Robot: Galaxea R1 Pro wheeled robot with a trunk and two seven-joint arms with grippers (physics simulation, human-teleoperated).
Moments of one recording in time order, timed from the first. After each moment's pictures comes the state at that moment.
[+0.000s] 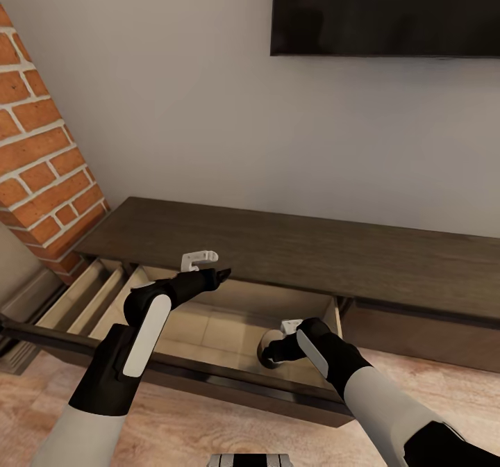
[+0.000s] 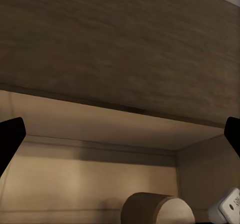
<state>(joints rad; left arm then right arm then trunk) -0.60 -0.03 -0.20 -1.52 0.52 0.85 0.16 -0.79 0.06 0.46 -0.56 -0.45 0.78 0.03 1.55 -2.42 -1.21</state>
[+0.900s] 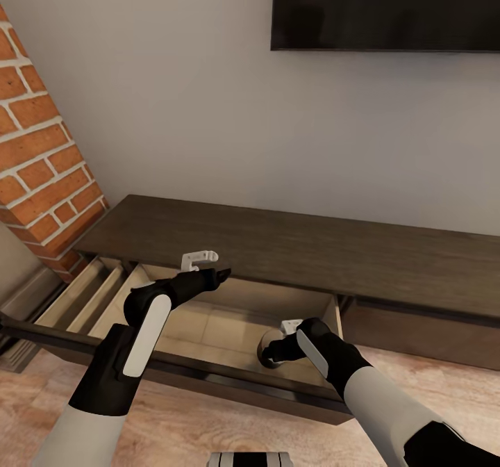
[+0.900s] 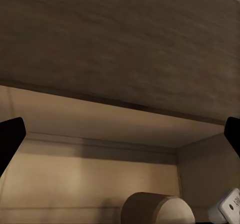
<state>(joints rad) -0.60 -0.03 -0.20 -1.52 0.52 0.85 0.16 -0.79 0.06 0.46 -0.56 -0.45 0.78 0.03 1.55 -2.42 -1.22</state>
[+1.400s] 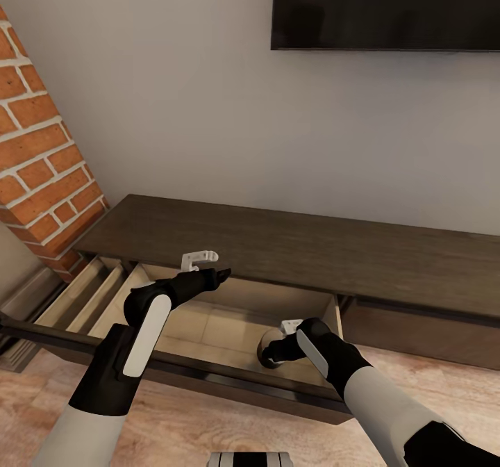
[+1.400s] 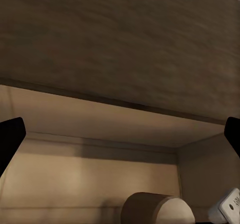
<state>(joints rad) -0.60 -0.03 -0.20 -1.52 0.52 0.85 0.16 -0.79 0.06 0.46 -0.56 -0.45 0.78 0.03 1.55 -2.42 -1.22</state>
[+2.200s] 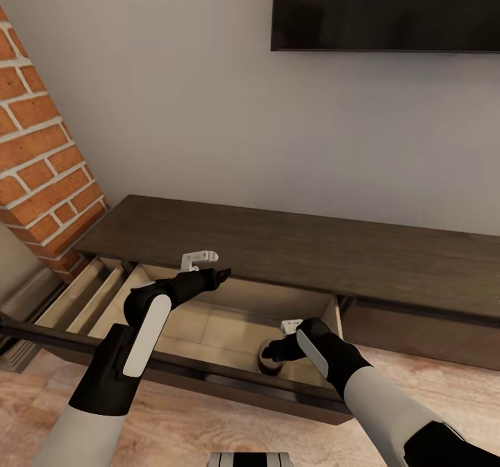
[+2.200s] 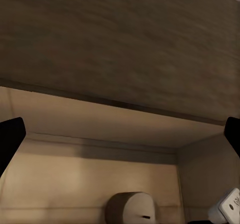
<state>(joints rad) -0.60 -0.03 -0.20 -1.52 0.52 0.85 0.16 -0.79 0.06 0.46 -0.56 -0.45 0.78 0.03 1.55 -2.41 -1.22</state>
